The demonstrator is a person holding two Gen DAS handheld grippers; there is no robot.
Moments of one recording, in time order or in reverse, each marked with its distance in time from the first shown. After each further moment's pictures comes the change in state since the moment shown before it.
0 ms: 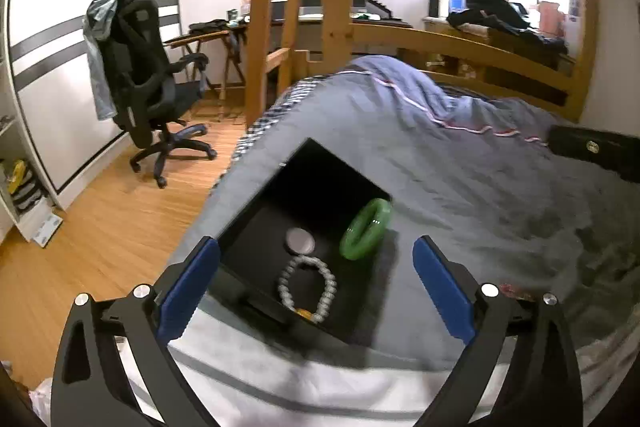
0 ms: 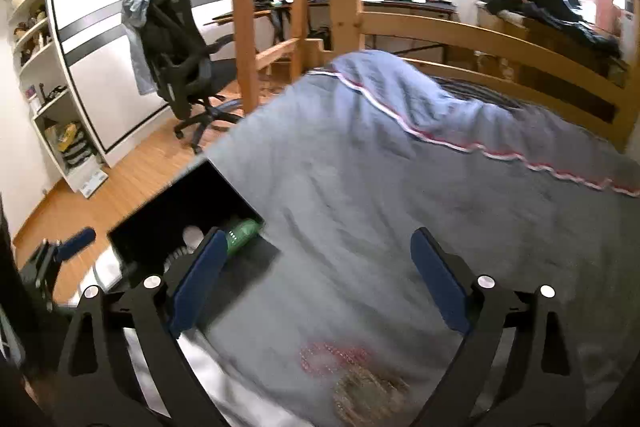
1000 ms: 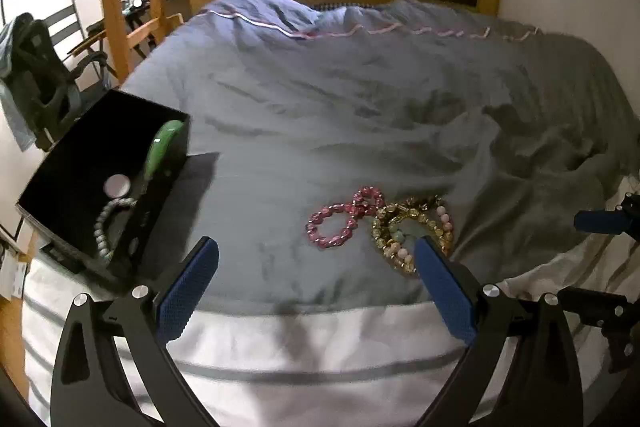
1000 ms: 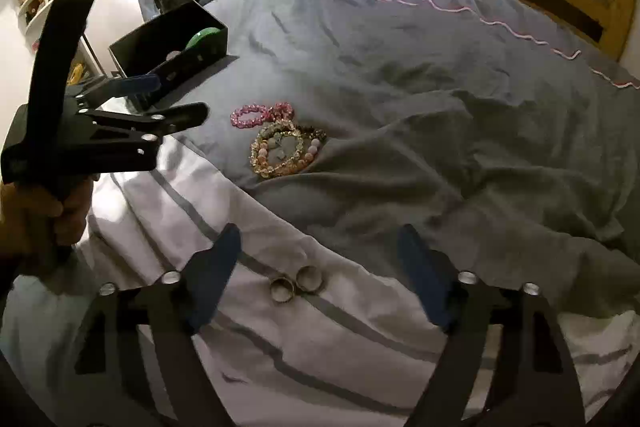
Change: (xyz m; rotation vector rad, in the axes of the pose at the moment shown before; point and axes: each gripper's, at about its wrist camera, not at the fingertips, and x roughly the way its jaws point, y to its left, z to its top) left arm 0.030 -0.148 -0.069 0.269 0.193 -0.199; right arm -0.037 -0.086 -0.187 -0.009 0.200 0.064
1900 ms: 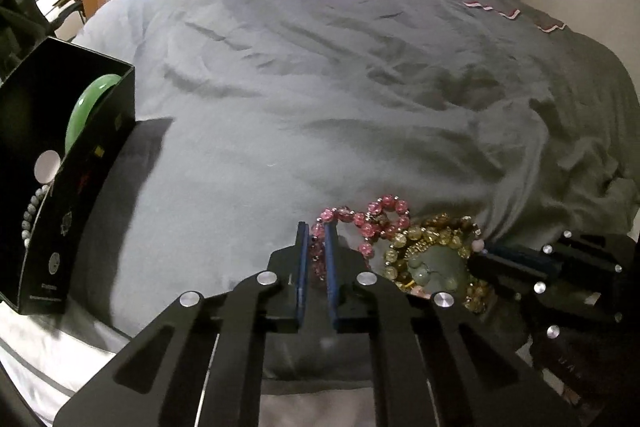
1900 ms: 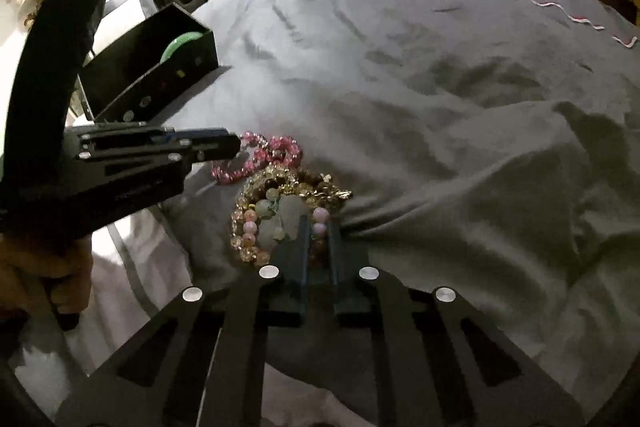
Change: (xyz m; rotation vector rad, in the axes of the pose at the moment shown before) left arm 0.077 0.006 0.019 -0.099 0.159 -0.069; right arm 0.094 -0.008 0.034 0.057 -0.018 0.107
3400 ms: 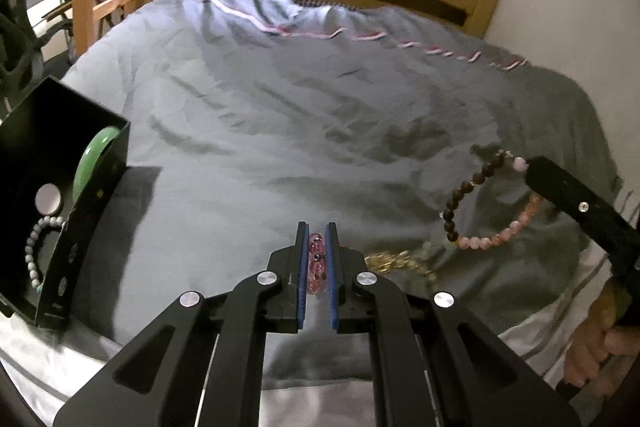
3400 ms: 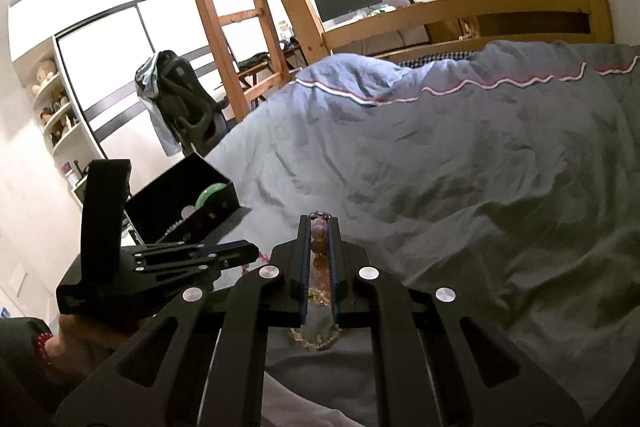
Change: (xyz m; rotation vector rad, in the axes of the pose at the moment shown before) left arm -0.043 -0.001 0.007 0.005 -0.163 -0.139; right arm -0.088 -0.020 0.020 0.137 -0.399 0.063
